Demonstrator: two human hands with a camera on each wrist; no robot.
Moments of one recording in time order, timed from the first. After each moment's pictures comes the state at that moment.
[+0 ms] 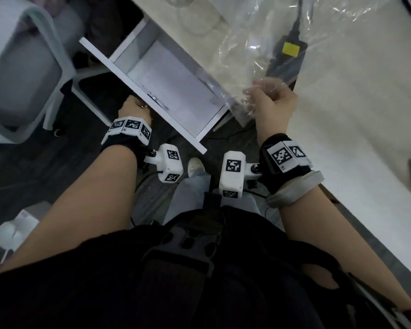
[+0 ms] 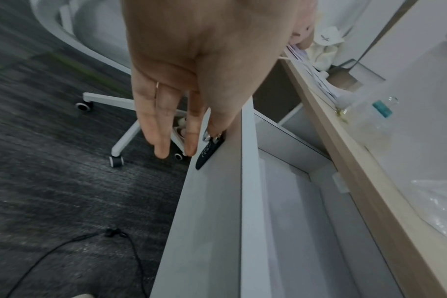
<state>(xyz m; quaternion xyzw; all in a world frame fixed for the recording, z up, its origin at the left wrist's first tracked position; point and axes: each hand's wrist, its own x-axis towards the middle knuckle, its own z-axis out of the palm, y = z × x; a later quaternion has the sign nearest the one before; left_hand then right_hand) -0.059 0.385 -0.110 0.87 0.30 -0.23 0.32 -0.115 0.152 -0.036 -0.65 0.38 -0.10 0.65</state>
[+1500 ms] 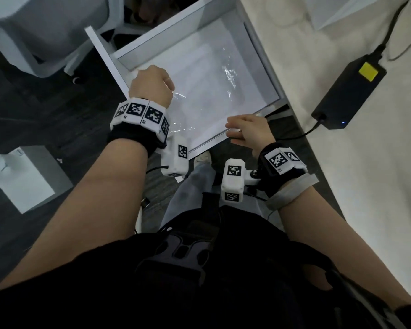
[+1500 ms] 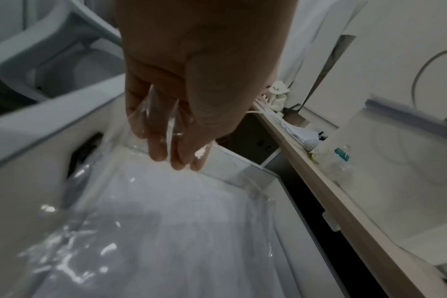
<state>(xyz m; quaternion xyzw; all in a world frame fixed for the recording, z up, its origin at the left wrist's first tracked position) -0.080 0.439 -0.089 0.92 0.22 -0.21 0.25 -0.121 0.225 -0.087 -0.68 0.32 0.35 0.56</state>
